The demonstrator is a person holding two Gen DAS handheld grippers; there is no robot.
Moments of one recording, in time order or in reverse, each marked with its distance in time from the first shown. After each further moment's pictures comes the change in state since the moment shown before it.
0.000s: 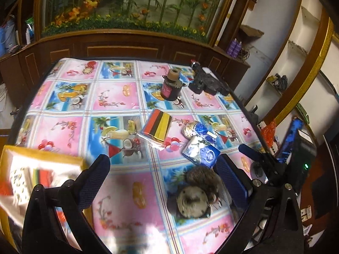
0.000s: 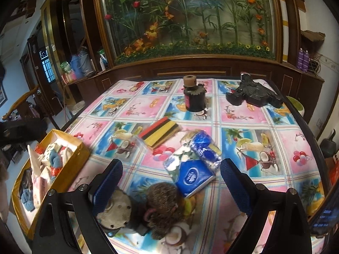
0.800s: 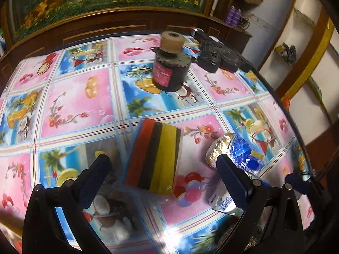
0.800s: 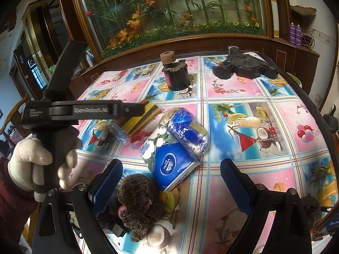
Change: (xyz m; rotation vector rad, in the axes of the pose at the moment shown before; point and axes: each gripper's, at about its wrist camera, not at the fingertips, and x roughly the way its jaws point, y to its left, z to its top) left arm 0.165 -0.010 0.038 0.160 0.146 0.020; right arm 0.037 -0.029 -0.005 0.105 0.088 -0.011
